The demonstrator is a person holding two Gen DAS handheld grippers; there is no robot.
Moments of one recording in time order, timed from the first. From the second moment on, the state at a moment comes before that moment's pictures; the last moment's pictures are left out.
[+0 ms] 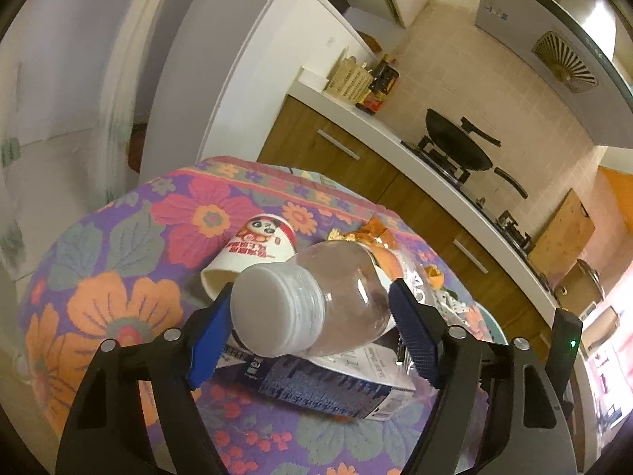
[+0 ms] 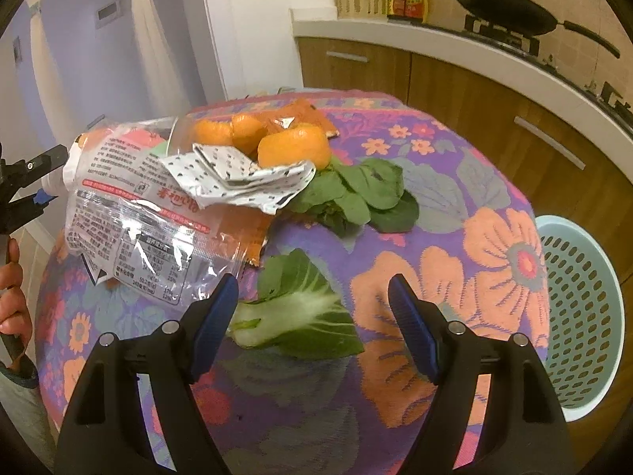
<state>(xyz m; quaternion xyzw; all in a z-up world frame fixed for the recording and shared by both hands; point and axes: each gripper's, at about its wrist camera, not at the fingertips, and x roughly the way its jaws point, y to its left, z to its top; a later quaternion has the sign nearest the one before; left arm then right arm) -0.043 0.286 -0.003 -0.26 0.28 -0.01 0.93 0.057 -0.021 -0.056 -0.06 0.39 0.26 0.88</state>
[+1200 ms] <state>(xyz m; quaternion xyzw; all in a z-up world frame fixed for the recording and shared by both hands) -0.096 0.233 0.061 -0.21 0.17 -0.01 0.96 0.032 -0.071 -0.042 -0.01 0.35 0.27 0.90</state>
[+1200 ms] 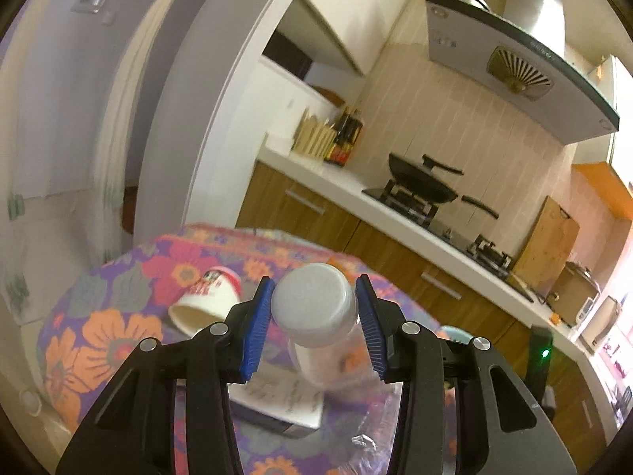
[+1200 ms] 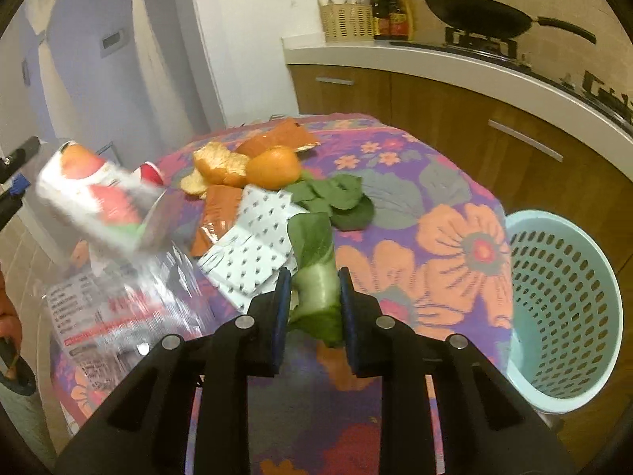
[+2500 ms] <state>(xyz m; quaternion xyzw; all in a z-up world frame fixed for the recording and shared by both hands) 0.104 -0.037 0.104 -0.02 0.28 -0.15 0.95 0.106 -0.295 -0.109 0.13 0.41 0.09 0.90</state>
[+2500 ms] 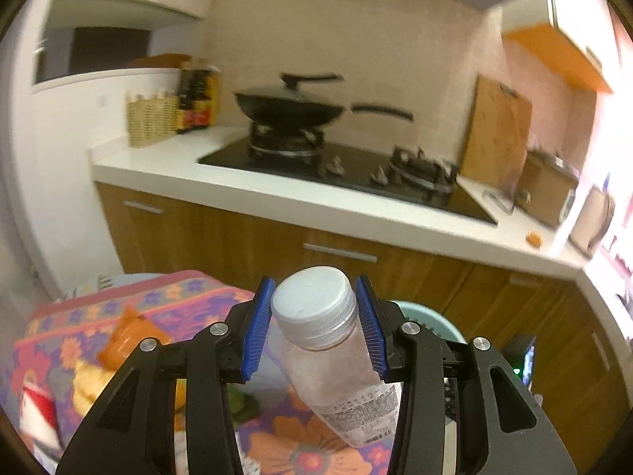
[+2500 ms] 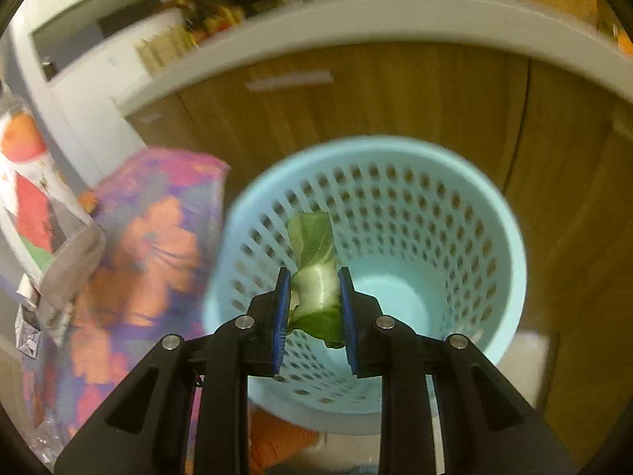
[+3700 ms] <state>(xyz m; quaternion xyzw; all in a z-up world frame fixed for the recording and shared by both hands) 0.187 -0.210 -0.042 0.21 0.47 -0.17 0.84 0.084 -0.375 -0.123 0.21 0.45 0.08 0.87</state>
